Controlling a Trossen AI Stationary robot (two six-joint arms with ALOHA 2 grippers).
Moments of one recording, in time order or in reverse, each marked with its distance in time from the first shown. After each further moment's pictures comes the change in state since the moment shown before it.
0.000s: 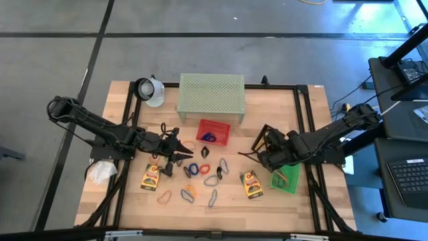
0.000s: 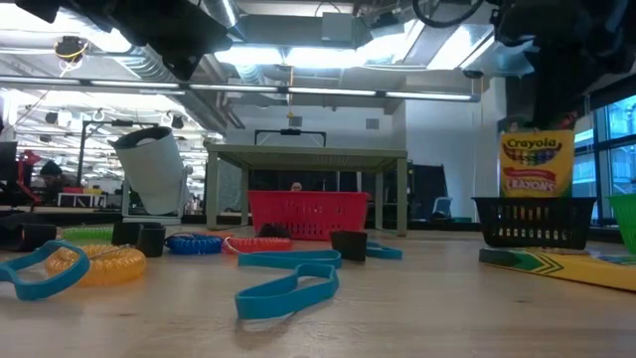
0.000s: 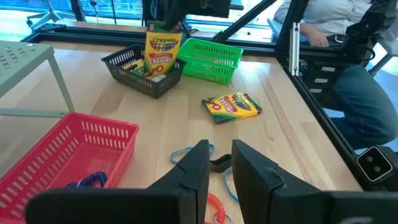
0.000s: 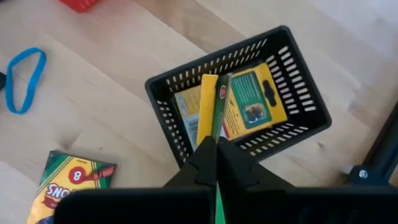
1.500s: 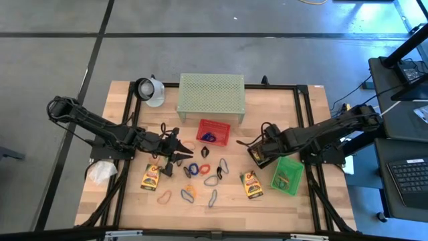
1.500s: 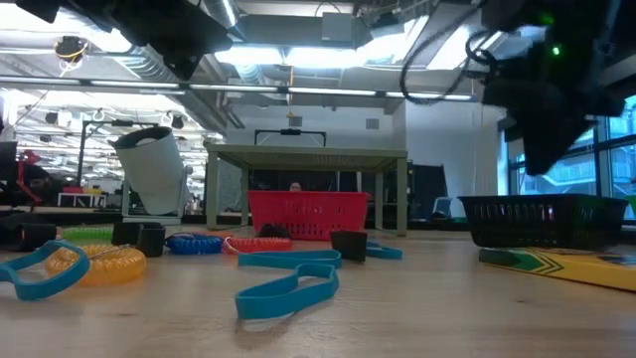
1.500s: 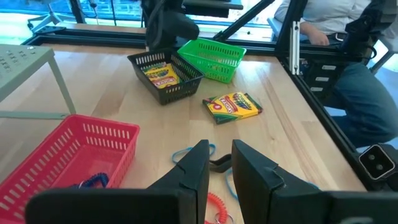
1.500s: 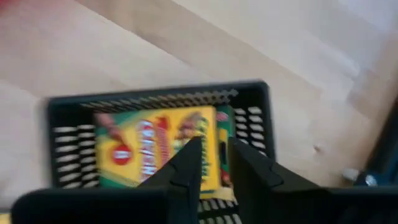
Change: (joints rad) left arm 0.001 0.000 0.000 0.000 -0.001 0.010; right arm -0.168 0.001 -0.162 0.141 -0.043 -0.055
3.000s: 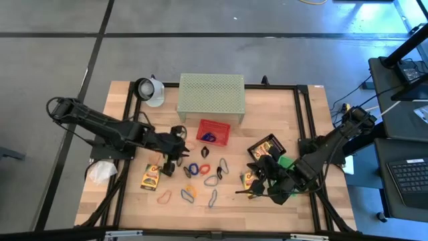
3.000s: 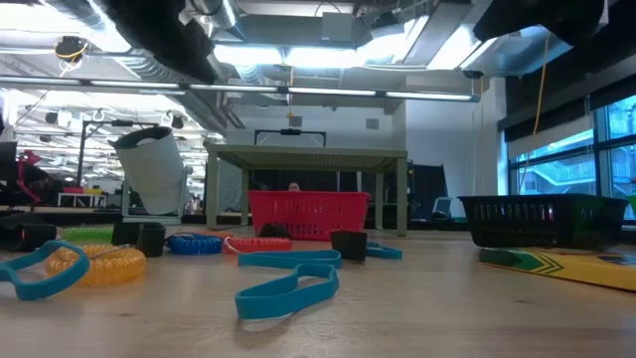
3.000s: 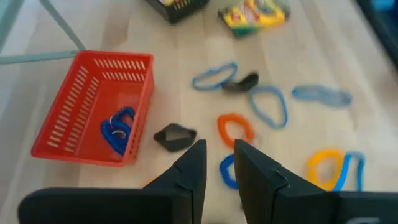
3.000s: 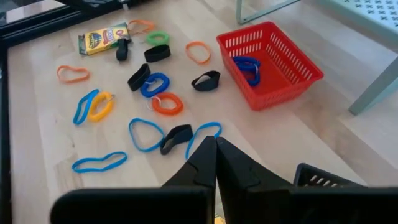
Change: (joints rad) left arm 0.040 0.123 0.285 -0.597 0.042 0.108; right arm 0.445 0.106 0.192 0.420 0.454 -0.263
